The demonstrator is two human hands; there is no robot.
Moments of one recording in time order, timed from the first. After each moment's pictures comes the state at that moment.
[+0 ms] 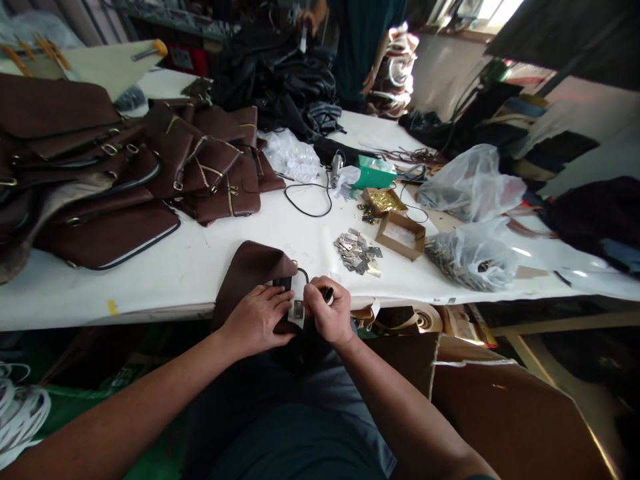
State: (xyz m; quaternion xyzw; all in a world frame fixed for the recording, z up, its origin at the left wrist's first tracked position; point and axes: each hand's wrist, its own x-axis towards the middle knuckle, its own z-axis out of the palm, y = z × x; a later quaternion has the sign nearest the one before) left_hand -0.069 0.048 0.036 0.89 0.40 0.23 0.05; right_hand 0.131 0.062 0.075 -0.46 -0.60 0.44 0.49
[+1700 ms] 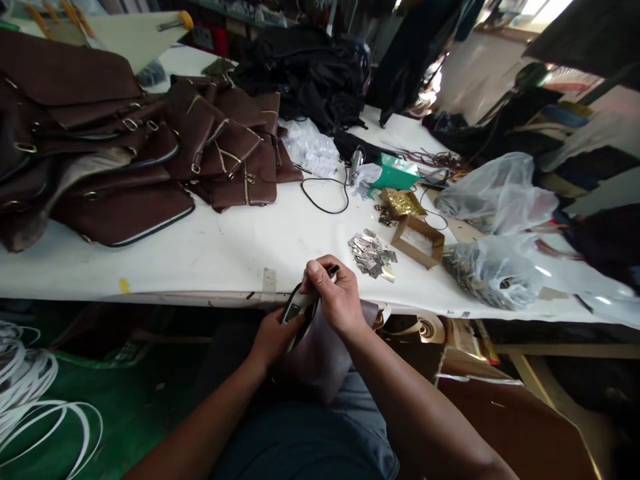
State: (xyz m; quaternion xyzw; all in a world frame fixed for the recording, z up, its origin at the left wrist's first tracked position) left_hand -0.020 0.013 0.011 0.30 0.59 0.43 0.61; right_hand 0.105 0.088 0.105 -0.41 -0.56 0.54 0.47
